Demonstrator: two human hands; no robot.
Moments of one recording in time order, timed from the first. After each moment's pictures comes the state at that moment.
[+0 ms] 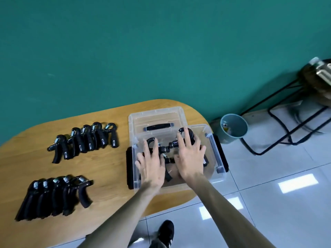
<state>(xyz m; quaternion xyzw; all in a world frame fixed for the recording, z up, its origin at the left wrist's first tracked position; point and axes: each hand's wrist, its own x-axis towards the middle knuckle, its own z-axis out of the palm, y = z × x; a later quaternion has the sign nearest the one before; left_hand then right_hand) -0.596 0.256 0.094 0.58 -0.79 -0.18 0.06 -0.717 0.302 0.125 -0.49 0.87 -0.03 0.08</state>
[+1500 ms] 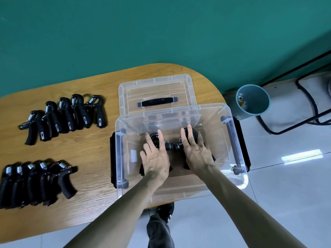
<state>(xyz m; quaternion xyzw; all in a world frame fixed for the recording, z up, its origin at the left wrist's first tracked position) -0.629 0.248 -0.038 0.56 -0.81 -0.13 -0.11 -0.769 0.294 -0.023 -0.58 0.77 0.12 0.23</state>
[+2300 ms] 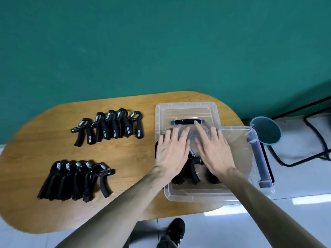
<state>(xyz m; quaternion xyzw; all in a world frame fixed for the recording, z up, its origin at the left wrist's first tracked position) -0.562 0.182 0.094 0.44 -0.89 -0.07 0.08 -0.711 0.245 0.097 -0.62 0.78 -0.10 0.05</state>
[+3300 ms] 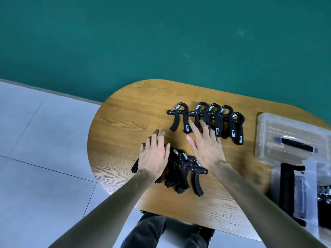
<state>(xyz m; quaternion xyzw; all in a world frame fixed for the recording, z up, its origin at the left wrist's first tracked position) -0.128 0.068 0.025 0.66 -0.73 -0.18 -0.02 -0.322 0.056 0.046 -0.70 0.69 0.03 0.17</state>
